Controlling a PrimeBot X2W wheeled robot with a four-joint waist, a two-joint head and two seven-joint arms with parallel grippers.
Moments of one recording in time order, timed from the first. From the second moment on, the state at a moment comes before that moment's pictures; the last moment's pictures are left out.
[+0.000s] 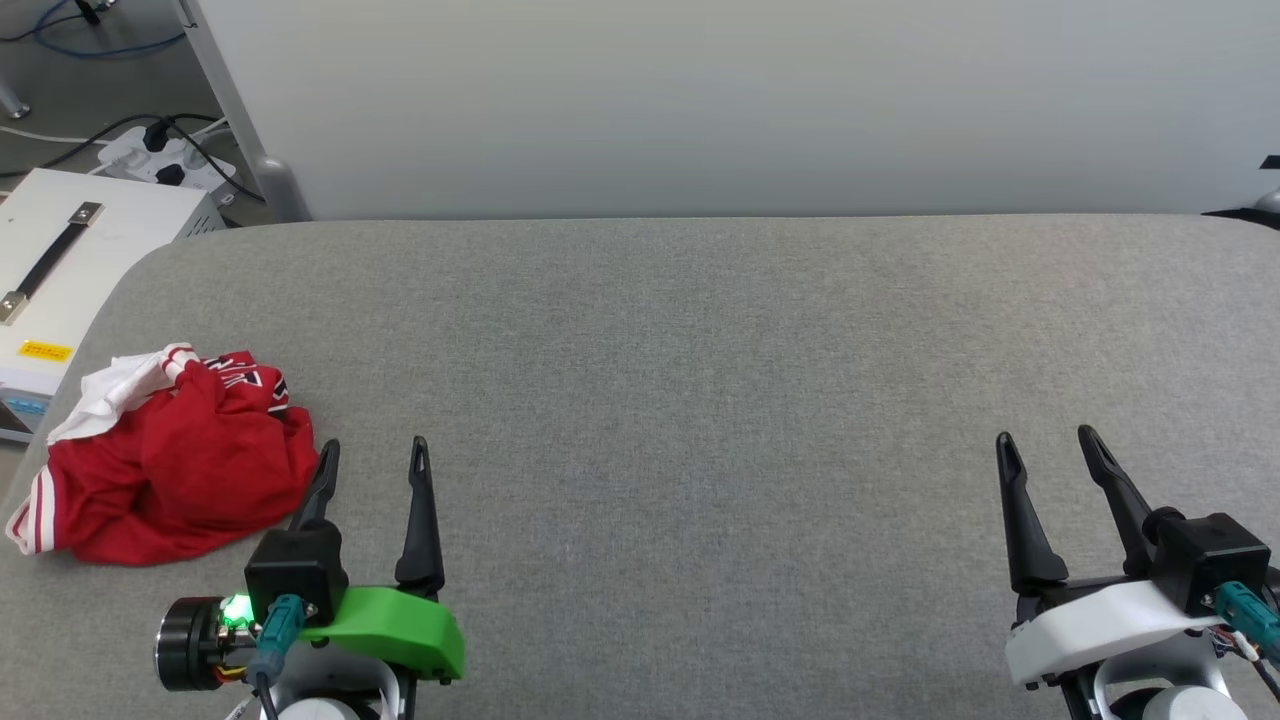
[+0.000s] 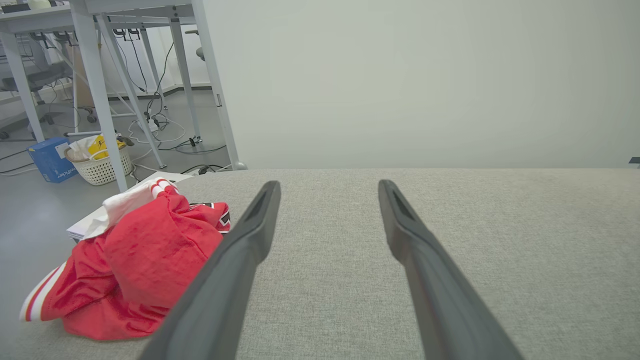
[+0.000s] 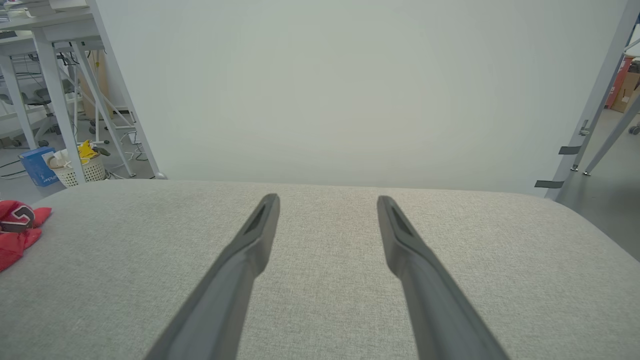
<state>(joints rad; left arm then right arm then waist) 0.02 0.06 -0.03 -0.03 -0.05 0.03 -0.12 0.04 -0.05 -0.01 -0.07 0.12 0.13 -0.12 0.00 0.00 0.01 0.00</state>
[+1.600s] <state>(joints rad) 0.04 0.06 -0.06 0.00 -0.10 0.03 -0.22 0.09 -0.05 0.00 -0.08 0.17 0.13 -0.22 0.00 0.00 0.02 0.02</state>
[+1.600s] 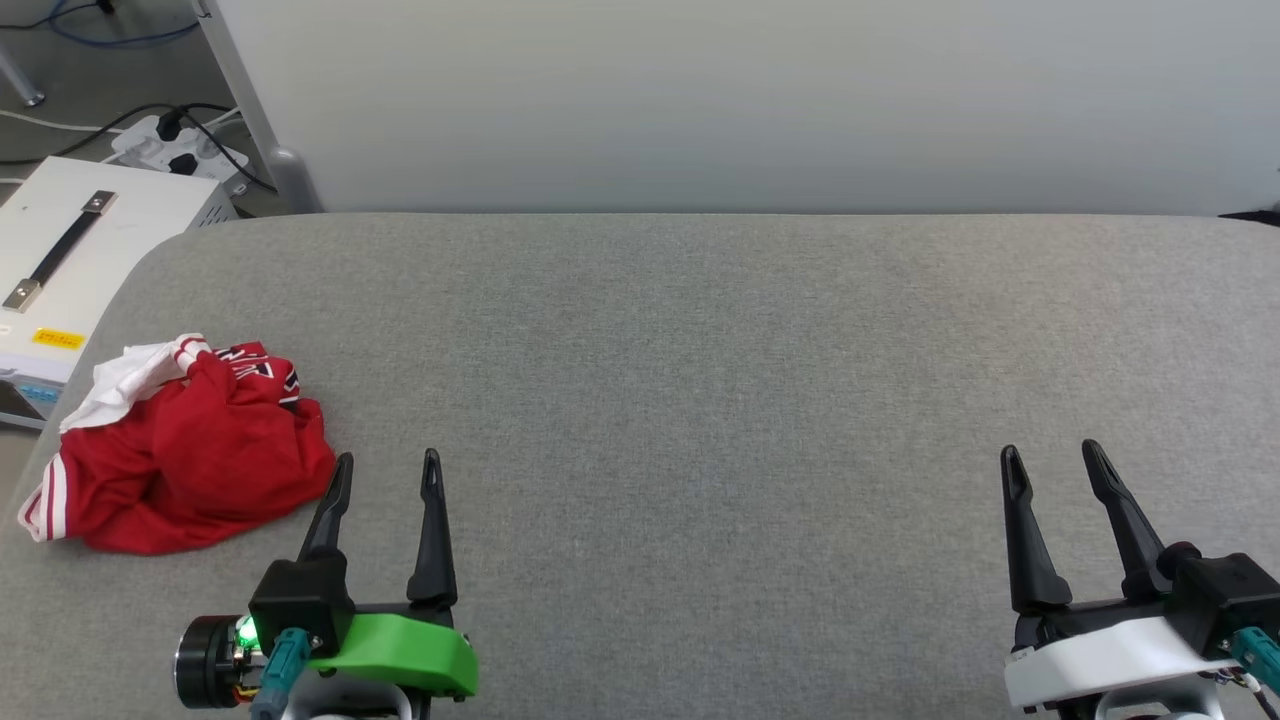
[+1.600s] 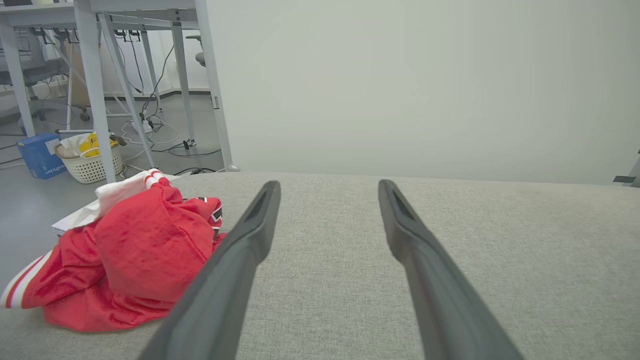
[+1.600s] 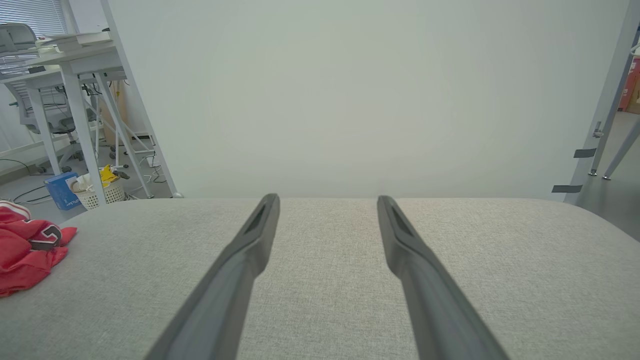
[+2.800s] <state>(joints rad) 0.04 0.05 0.04 0.02 -0.19 0.07 -0.26 0.10 -0.05 0.07 -0.08 0.16 0.13 -0.25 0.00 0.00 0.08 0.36</state>
